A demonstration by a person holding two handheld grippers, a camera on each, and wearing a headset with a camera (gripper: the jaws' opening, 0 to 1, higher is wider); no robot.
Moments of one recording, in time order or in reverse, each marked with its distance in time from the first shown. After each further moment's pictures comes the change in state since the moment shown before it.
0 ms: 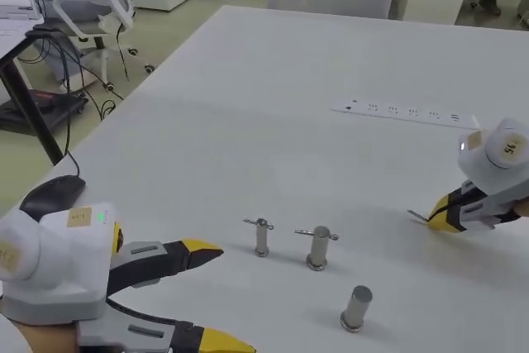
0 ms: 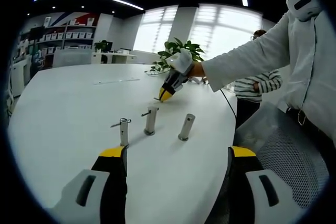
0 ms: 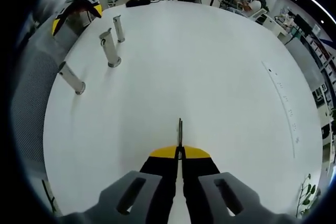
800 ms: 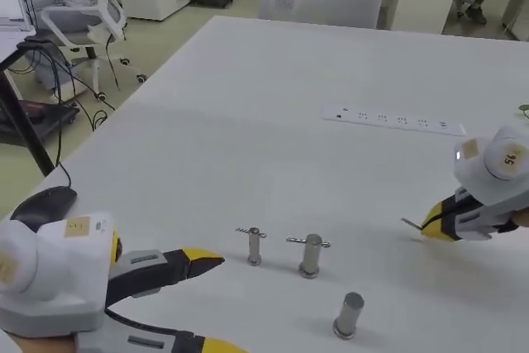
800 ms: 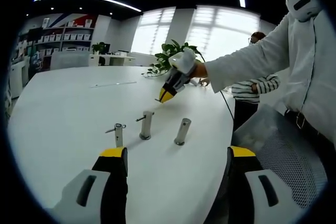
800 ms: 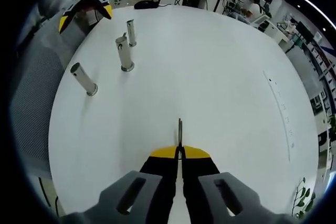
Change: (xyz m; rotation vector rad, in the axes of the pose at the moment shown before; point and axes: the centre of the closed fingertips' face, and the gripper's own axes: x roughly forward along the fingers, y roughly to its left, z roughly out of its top) left arm 0.005 -0.007 0.006 0.008 -0.016 -0.019; right arm -0.017 0.018 0.011 -0.046 -0.020 -0.009
